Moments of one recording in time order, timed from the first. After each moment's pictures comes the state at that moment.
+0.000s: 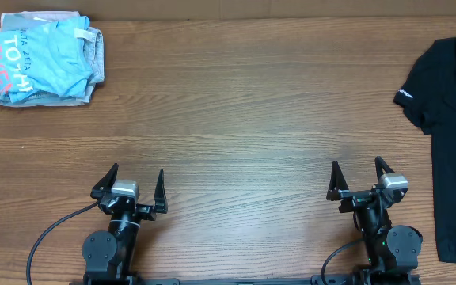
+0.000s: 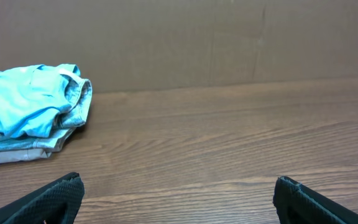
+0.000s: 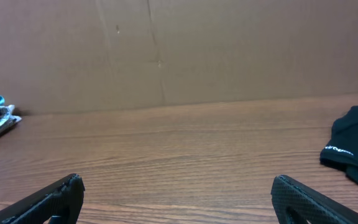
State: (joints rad) left arm -0.02 0.01 0.01 -0.07 0.11 0.00; right arm 0.00 0.01 0.02 -0.02 -0.14 0.13
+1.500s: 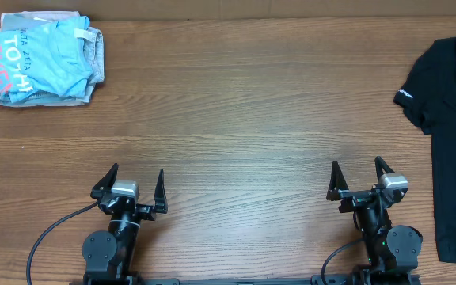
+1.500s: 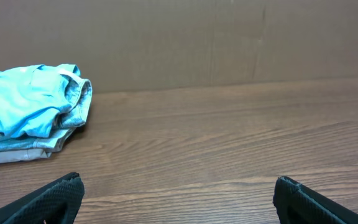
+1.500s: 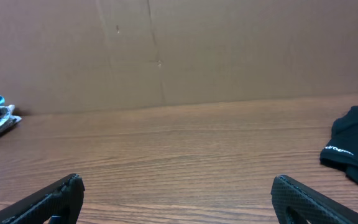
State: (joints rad) left arm -0.02 0.01 0.01 -0.07 0.11 0.00; right arm -0.01 0.01 0.02 -0.02 -0.14 0.13
